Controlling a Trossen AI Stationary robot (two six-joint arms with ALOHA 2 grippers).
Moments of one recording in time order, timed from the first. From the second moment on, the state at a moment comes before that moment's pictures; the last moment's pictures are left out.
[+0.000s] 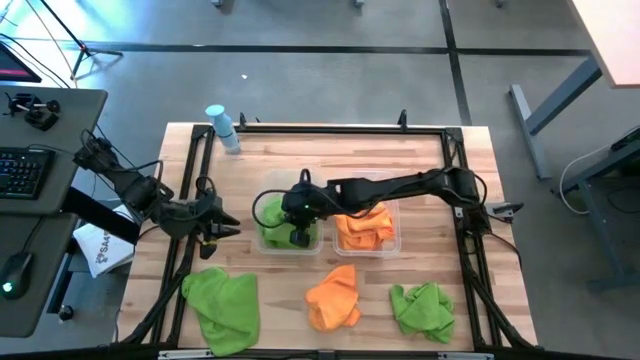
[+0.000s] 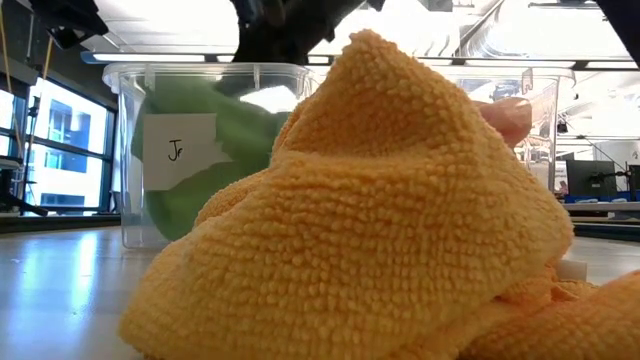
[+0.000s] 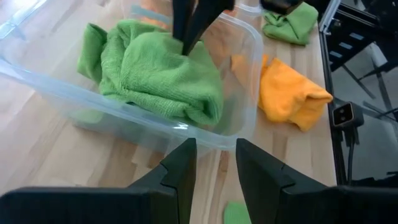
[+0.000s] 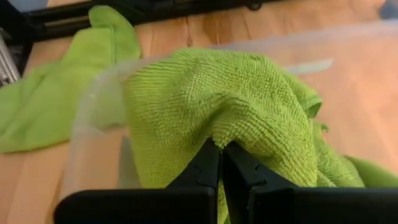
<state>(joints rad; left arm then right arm) -0.61 0.75 0.83 -0.86 -0.48 -0.76 0.05 2.07 1.77 -0.44 0.01 0.18</state>
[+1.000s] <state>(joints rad) -0.62 0.75 0.83 -0.86 -0.45 -0.75 -0.01 2.06 1.84 -0.72 0.10 0.26</state>
